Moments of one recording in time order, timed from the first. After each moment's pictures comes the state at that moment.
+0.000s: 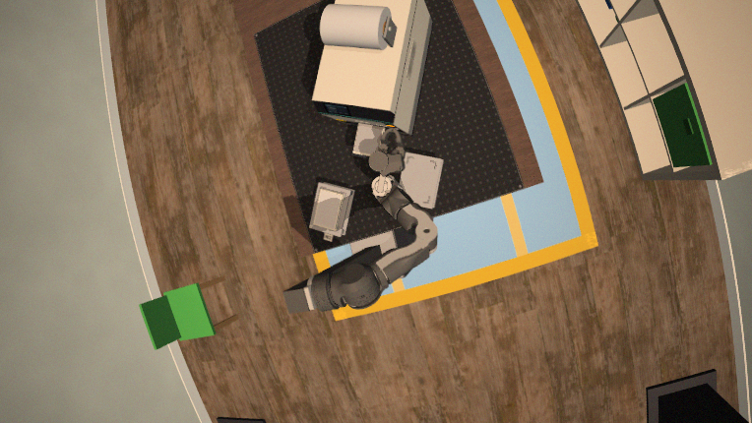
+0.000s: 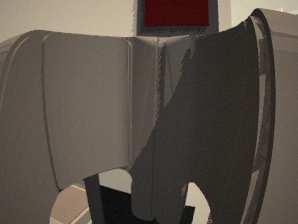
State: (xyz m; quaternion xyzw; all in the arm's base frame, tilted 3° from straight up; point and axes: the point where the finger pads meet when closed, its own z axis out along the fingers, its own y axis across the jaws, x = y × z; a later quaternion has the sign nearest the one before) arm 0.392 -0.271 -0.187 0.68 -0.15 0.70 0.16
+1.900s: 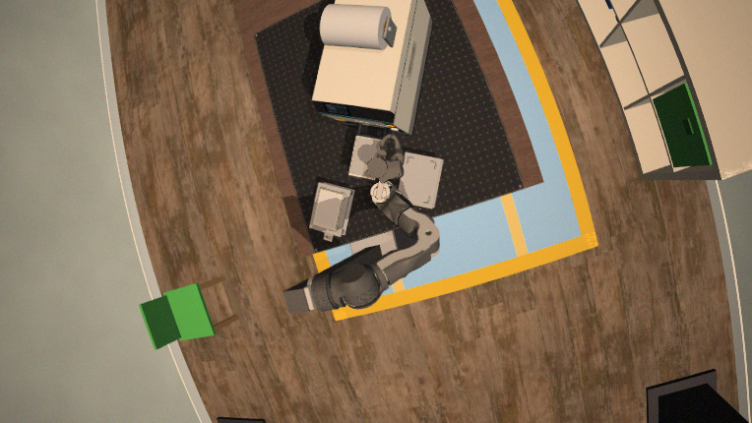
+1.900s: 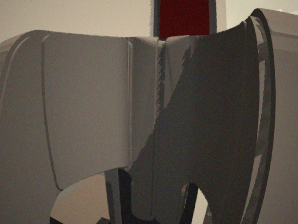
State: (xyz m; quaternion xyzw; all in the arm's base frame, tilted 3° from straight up) arm 0.375 -0.263 -0.187 0.68 -0.15 0.70 0.16
